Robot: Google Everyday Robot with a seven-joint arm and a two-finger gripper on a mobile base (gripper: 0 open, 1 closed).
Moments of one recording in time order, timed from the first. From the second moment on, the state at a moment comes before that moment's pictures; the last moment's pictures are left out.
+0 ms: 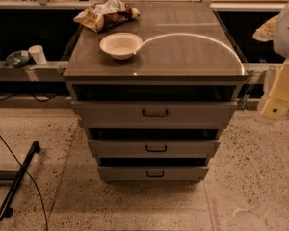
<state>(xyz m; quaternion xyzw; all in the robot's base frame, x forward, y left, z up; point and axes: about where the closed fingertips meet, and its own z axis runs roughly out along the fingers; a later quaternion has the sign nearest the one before) 0.438 -0.215 0.983 -0.60 0.78 -0.04 0.17</state>
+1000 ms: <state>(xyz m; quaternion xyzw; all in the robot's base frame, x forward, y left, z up) 0.442 -0.221 0.935 -0.61 0.77 0.02 0.18</state>
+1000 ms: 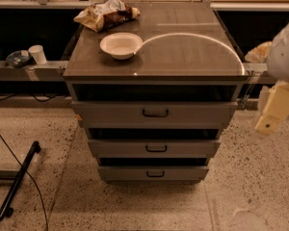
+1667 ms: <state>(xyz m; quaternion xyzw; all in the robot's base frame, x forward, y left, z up) 0.434 -0.213 0.802 -0.55 0.76 0.19 0.31</state>
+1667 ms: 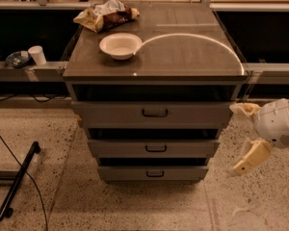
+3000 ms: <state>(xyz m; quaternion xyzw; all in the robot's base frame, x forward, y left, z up) 0.389 -0.212 0.635 -0.62 0.73 0.11 0.26</state>
